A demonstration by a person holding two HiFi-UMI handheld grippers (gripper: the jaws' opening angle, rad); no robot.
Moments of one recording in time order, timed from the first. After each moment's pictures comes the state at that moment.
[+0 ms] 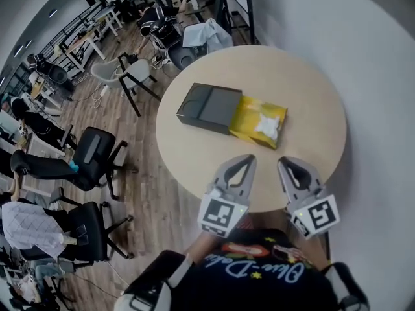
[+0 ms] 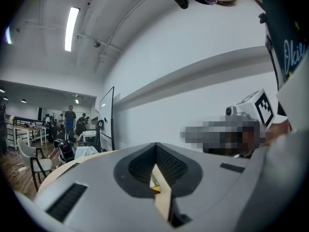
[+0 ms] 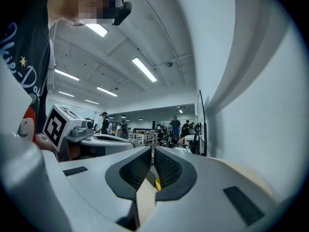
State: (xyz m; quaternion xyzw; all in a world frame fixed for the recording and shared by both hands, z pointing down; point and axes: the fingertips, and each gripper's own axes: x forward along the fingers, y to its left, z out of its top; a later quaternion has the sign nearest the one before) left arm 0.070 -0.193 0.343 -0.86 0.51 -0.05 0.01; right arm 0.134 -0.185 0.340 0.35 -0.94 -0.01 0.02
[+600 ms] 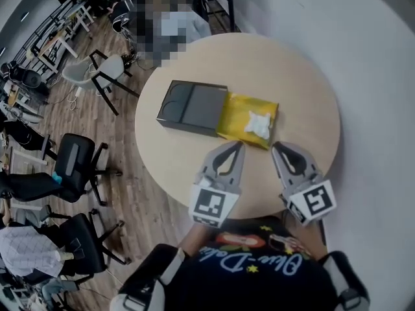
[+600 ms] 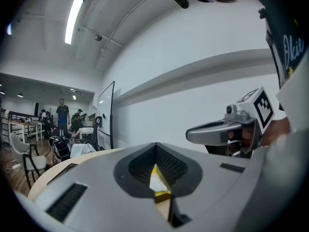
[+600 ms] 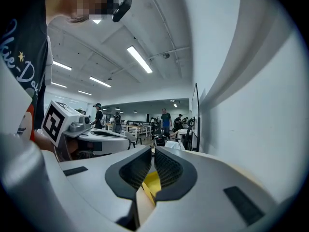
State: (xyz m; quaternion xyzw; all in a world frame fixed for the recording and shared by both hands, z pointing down) left arm 0.045 -0.261 0.353 -0.87 0.49 -0.04 0.00; right arm 0.118 -0.252 0.350 0.38 -0.92 -0.01 0.07
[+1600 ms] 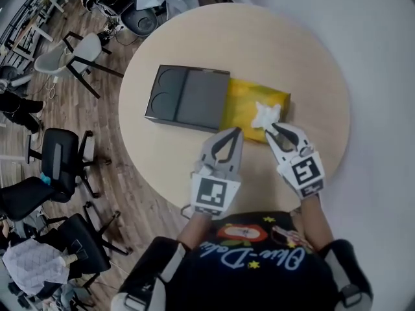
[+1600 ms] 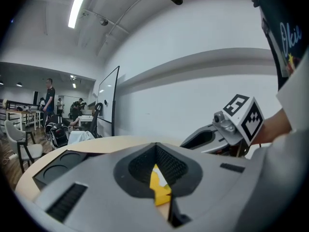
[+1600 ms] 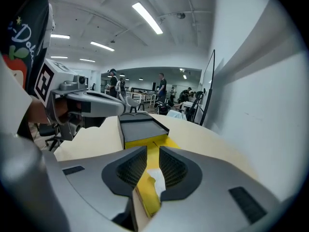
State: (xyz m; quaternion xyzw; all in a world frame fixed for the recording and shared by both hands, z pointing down) left arm 0.007 -0.333 0.415 -0.87 0.48 -0.07 -0.05; right arm 0.086 -0.339 0.465 0.35 -0.89 0.02 0.30
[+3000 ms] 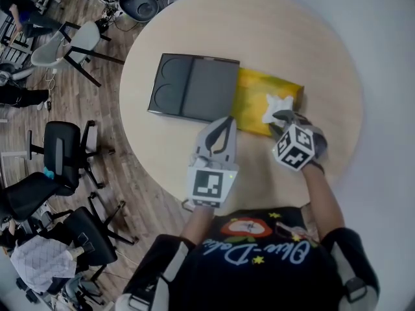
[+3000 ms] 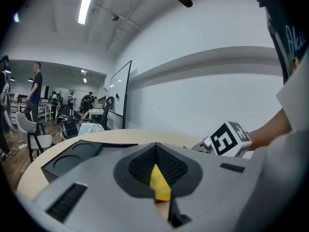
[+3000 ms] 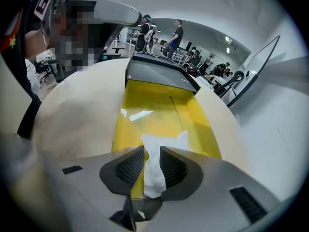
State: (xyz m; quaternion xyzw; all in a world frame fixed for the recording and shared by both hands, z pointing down) left arm -0.031 -0.354 0.445 -0.85 0.52 -0.08 -0.10; right arm 0.101 -0.362 0.606 0.21 -0.79 -0.02 0.57
